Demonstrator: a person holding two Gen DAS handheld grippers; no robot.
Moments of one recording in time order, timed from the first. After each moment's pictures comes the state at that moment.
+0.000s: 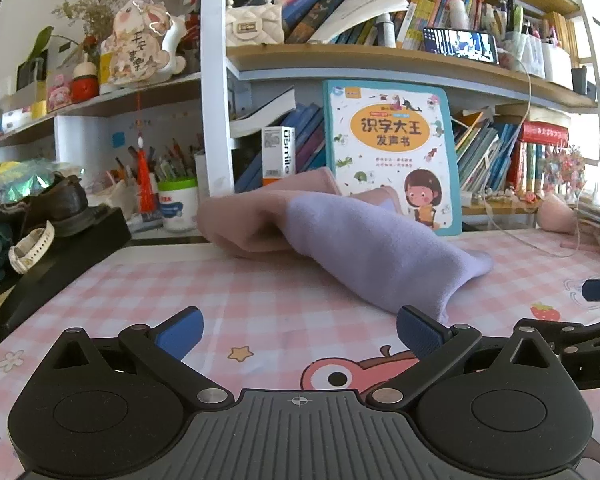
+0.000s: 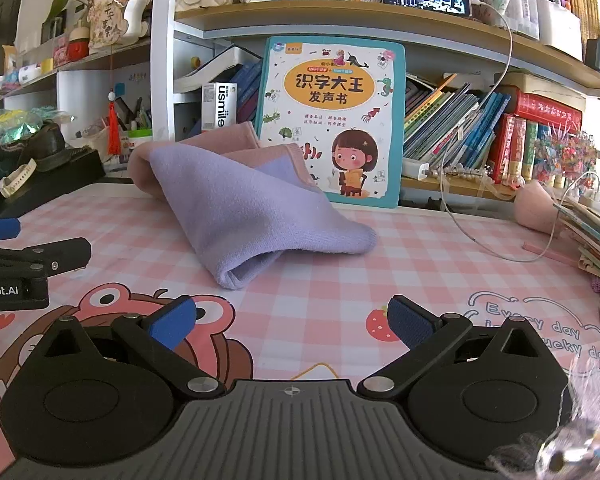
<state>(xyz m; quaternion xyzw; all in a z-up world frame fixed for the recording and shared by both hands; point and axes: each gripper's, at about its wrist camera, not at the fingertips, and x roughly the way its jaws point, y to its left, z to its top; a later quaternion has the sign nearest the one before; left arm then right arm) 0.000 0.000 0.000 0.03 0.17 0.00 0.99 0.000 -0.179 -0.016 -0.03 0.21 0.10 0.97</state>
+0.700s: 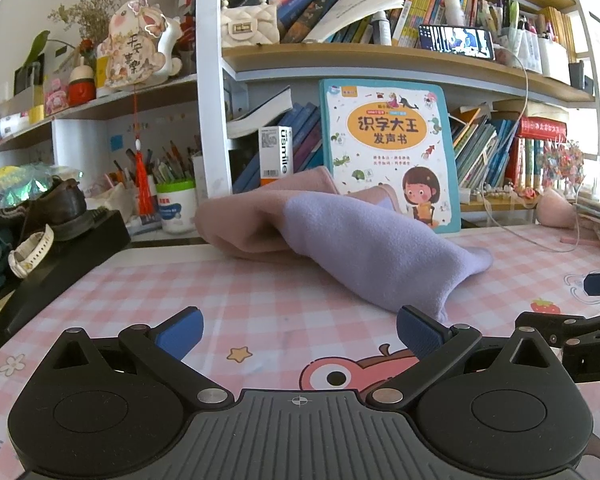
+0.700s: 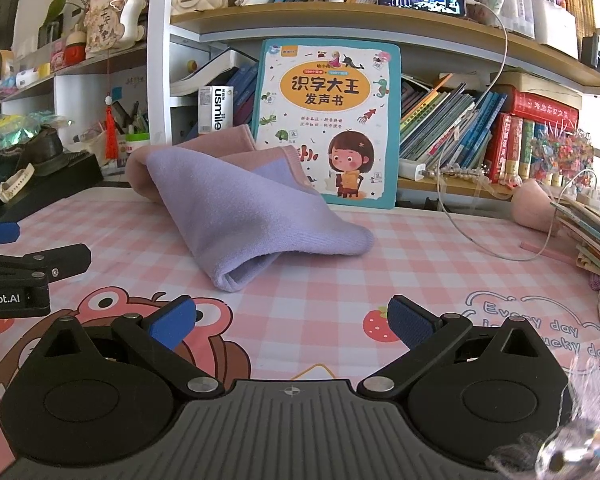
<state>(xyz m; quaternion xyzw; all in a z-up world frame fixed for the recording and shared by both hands) 0.001 -0.003 0.000 0.04 0.17 0.00 0.99 -0.001 -0.181 -0.015 -0.02 0.21 0.10 0.97</state>
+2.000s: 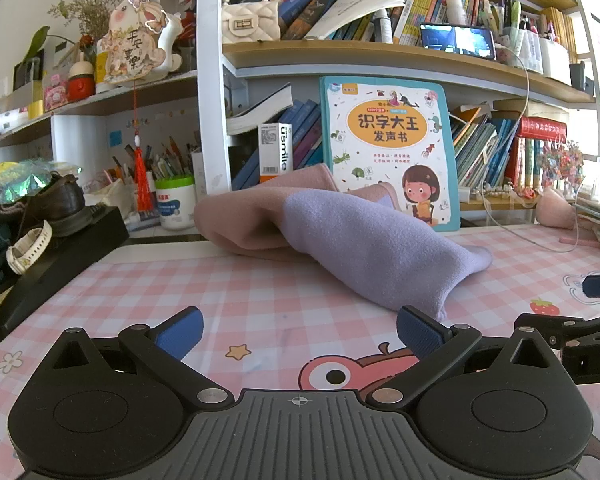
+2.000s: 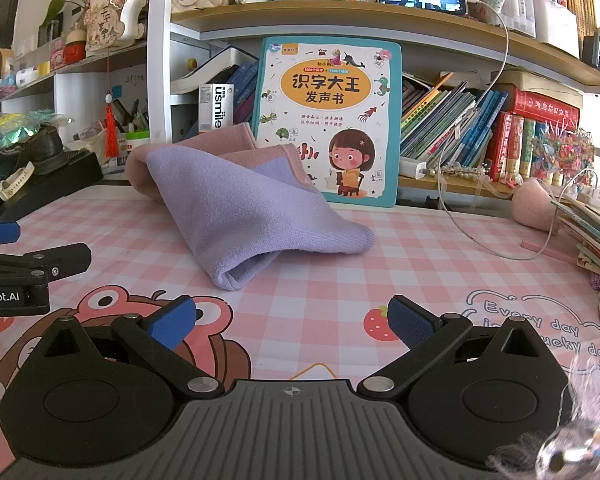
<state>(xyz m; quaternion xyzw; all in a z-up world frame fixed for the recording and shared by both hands) 0.002 -0.001 0.000 0.03 0.17 0.00 0.98 0.000 -0.181 -0.016 -0.02 0.21 0.10 0.97</state>
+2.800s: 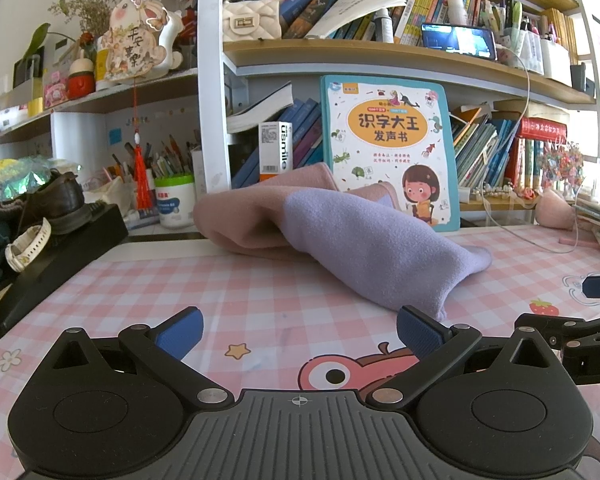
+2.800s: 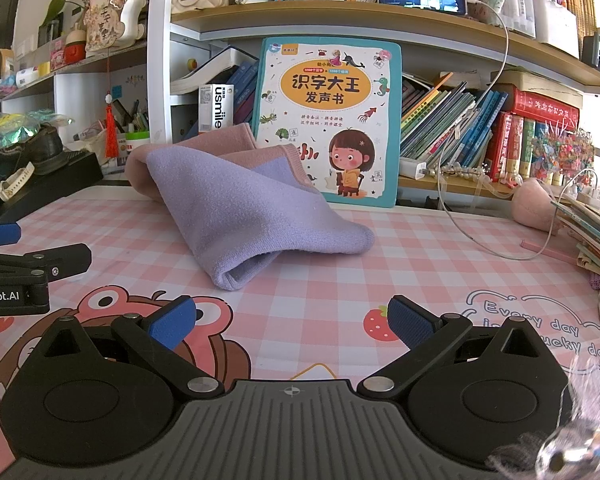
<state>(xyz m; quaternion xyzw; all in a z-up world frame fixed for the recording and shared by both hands) 0.003 -0.001 0.000 0.03 0.17 0.00 0.98 0.000 -0.181 -0.016 -0.02 0.21 0.10 0.97</state>
